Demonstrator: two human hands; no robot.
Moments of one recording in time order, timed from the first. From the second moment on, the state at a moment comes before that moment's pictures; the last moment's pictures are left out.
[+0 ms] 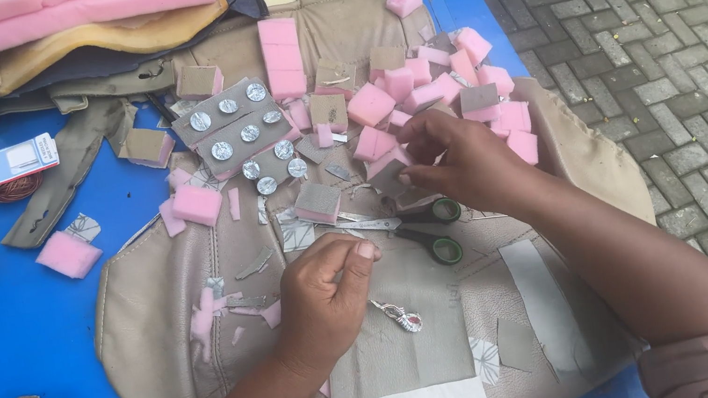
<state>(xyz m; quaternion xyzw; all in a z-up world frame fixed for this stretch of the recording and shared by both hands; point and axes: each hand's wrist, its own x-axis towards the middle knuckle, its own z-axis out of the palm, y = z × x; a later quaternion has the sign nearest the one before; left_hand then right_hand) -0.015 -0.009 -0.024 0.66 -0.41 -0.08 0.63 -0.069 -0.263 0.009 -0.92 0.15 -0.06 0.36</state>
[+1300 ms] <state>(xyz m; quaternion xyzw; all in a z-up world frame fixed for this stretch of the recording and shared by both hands) -0.018 -0.016 -0.046 0.54 -0.21 -0.30 0.76 -0.091 -0.211 0.020 -0.88 -0.14 -0.21 0.41</state>
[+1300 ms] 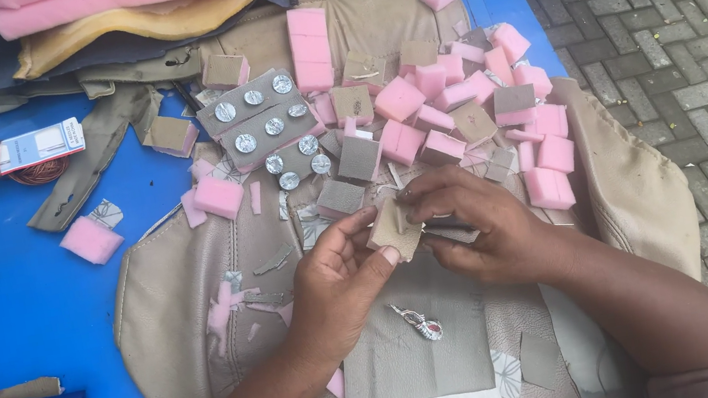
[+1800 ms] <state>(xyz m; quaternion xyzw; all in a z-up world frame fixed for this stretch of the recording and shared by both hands) -0.020 -0.018 -0.075 0.60 -0.26 -0.21 0.73 -0.091 -0.212 0.012 -0.87 -0.12 -0.21 0.43</state>
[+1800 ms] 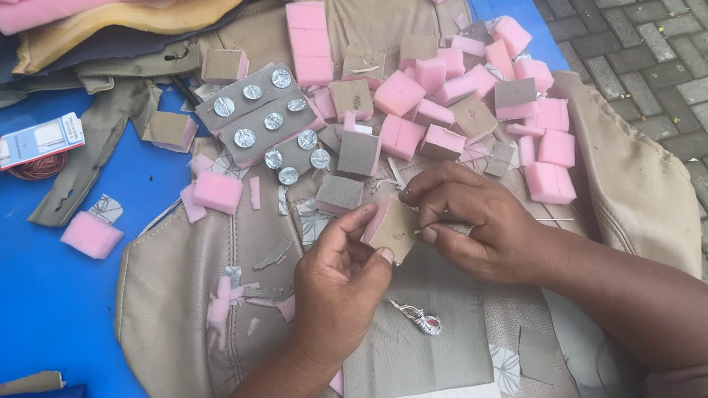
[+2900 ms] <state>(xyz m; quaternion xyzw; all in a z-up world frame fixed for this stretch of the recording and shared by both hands) -0.026 -0.023 -0.056 0.69 -0.31 -0.14 0.63 -0.036 -0.266 0.002 -0.93 0.15 0.01 0.32</state>
